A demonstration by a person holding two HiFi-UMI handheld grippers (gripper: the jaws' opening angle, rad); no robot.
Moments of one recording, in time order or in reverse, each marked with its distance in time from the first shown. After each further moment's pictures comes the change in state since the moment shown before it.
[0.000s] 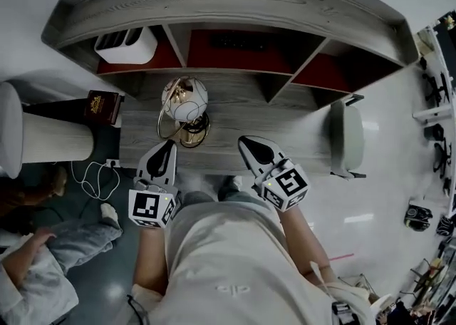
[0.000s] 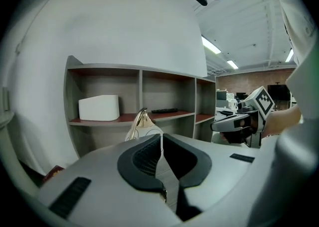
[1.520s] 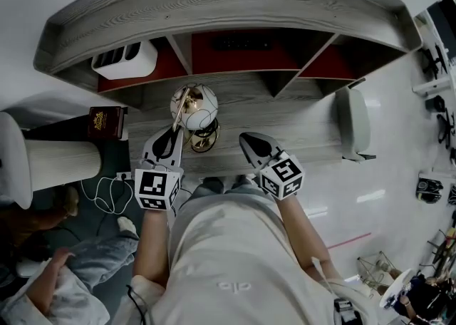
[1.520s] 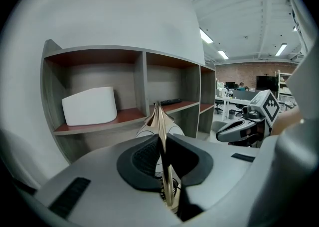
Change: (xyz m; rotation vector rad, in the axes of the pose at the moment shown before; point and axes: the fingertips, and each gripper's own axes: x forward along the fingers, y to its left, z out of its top) left arm 0.056 0.055 -0.006 0.088 0.115 -0.119; right arm 0.054 -0.009 -0.046 0.103 0.071 -0.128
